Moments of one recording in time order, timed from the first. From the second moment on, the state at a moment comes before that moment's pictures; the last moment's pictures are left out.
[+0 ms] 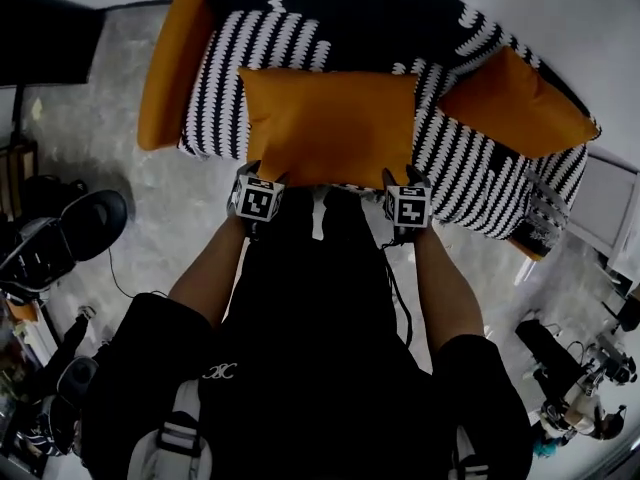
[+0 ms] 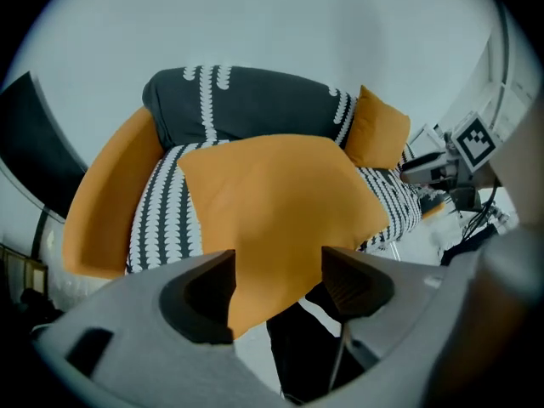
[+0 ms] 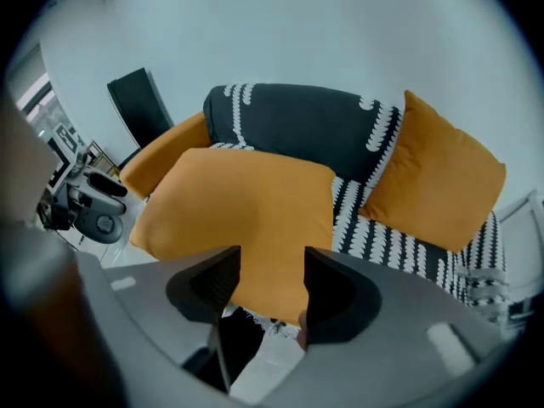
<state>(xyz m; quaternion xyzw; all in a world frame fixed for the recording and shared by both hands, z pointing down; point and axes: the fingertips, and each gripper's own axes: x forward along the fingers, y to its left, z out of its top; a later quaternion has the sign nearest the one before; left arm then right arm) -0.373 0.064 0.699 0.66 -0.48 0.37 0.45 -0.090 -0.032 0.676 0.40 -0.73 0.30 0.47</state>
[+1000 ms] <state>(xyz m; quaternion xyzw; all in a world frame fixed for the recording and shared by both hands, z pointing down) -0.325 0.086 0.776 0.58 -0.48 0.40 0.52 0.010 -0.008 0.813 0.31 -0.67 0.35 0.57</state>
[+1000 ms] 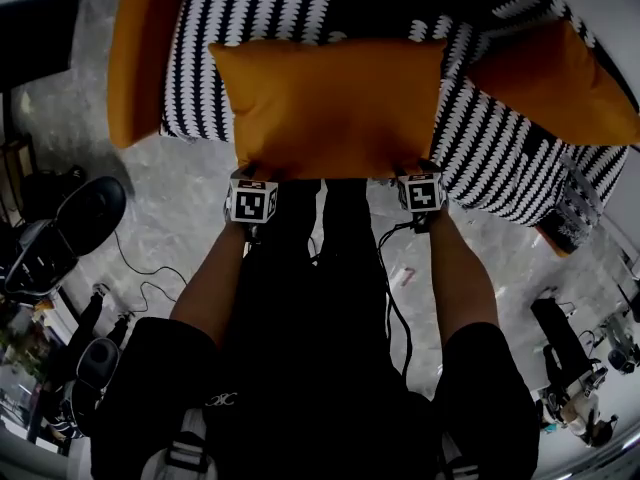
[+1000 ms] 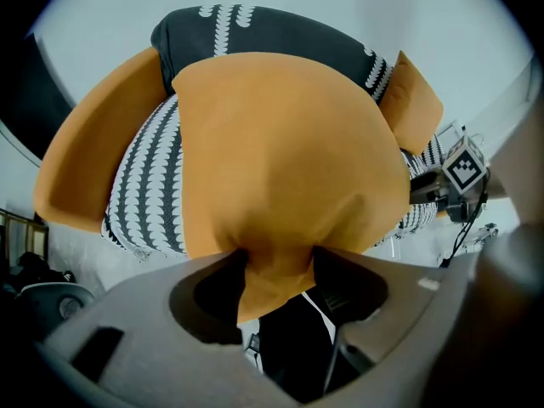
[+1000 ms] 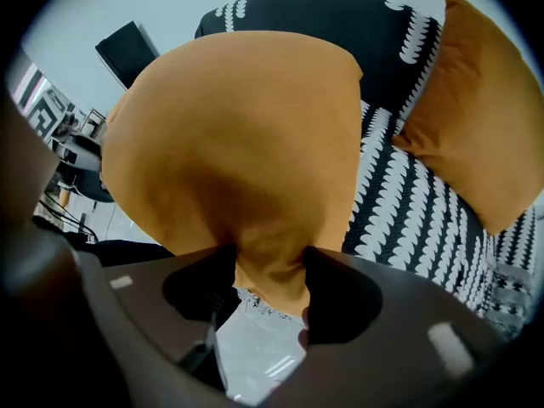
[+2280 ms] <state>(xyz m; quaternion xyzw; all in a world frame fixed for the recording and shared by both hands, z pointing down) -0.437 -0.042 0.617 0.56 -0.62 0.32 0.44 -0.093 -0.098 0.642 0.41 -0.71 0.40 0.40</state>
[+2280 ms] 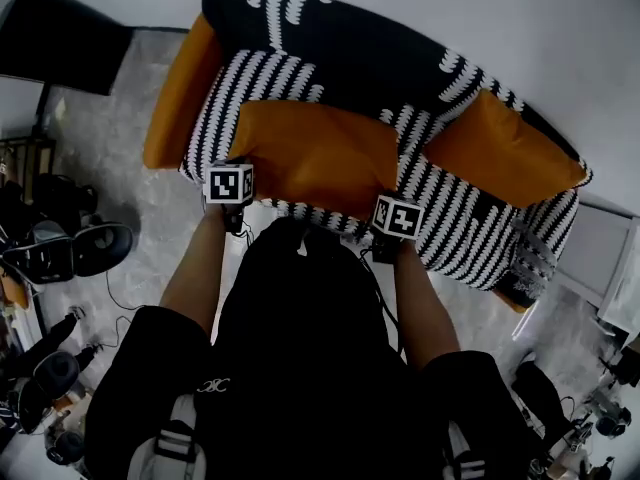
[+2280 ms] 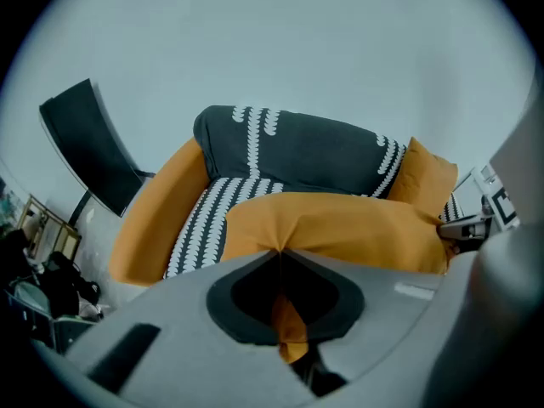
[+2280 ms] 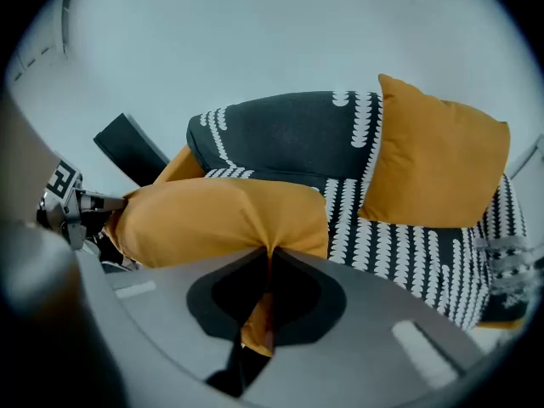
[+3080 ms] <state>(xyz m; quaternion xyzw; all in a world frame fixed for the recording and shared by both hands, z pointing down) -0.470 -0.141 0.615 0.64 -0.49 0.40 0.44 -0.115 -0.161 0.620 0.49 -0.62 0.43 0.43</state>
